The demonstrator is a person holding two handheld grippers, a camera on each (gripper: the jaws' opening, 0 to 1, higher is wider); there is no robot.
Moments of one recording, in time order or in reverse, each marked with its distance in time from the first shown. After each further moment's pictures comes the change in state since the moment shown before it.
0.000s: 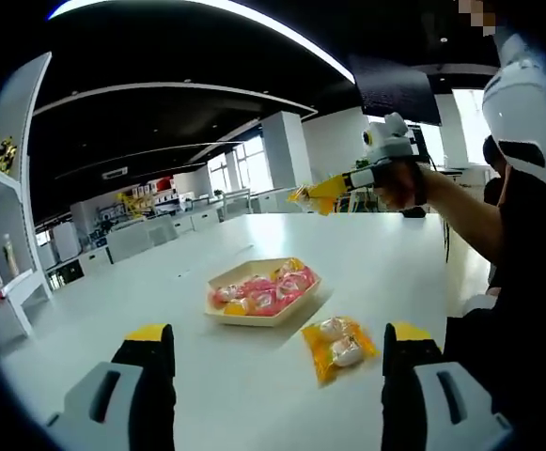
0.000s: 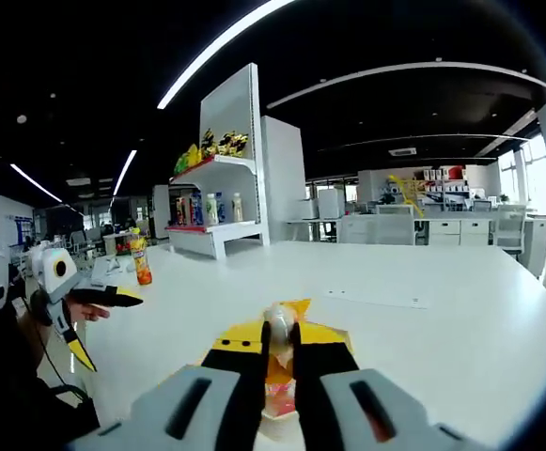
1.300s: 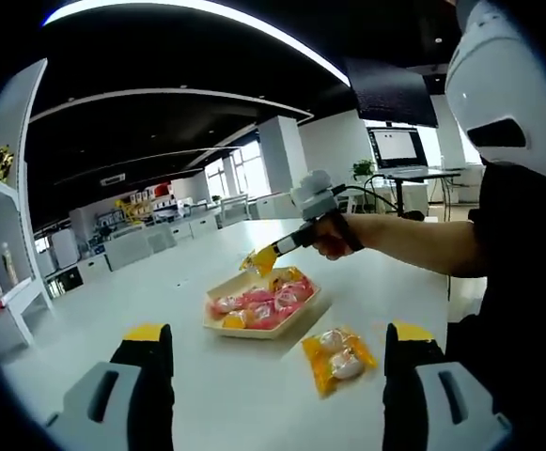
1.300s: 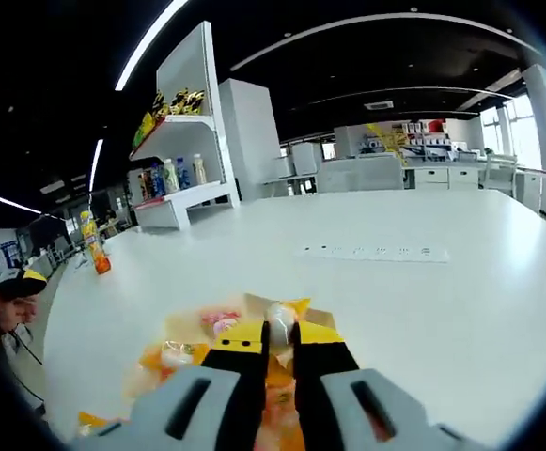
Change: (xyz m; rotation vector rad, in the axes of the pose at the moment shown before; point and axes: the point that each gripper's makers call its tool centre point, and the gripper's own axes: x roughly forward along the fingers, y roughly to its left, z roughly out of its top) left arm 0.009 0.001 0.010 0.010 -0.013 0.002; right arm 0.119 -0.056 -0.086 0.115 0.190 -0.088
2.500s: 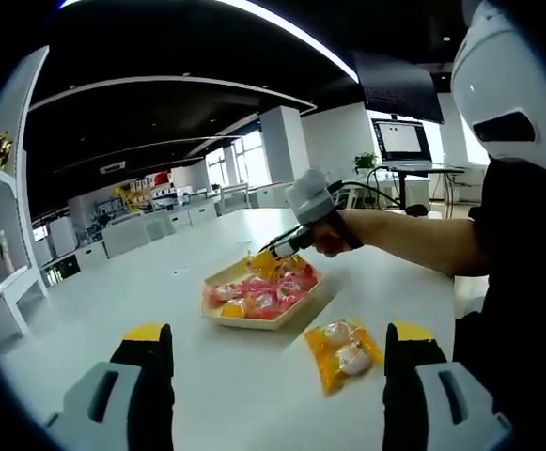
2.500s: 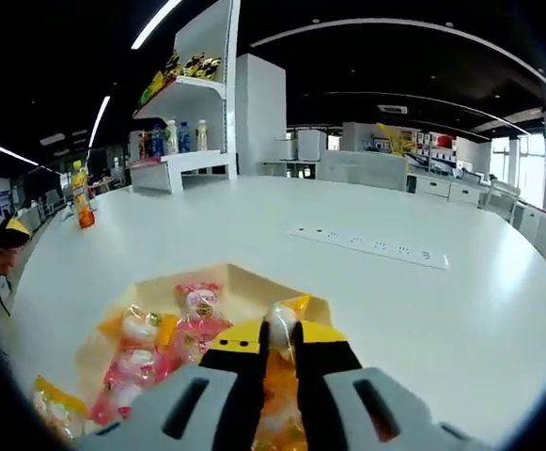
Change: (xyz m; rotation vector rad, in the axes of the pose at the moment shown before) left arm 0.012 0.006 -0.016 -0.033 0.045 -0.004; right arm 0.015 0.001 -0.025 -0.175 0.072 -0.037
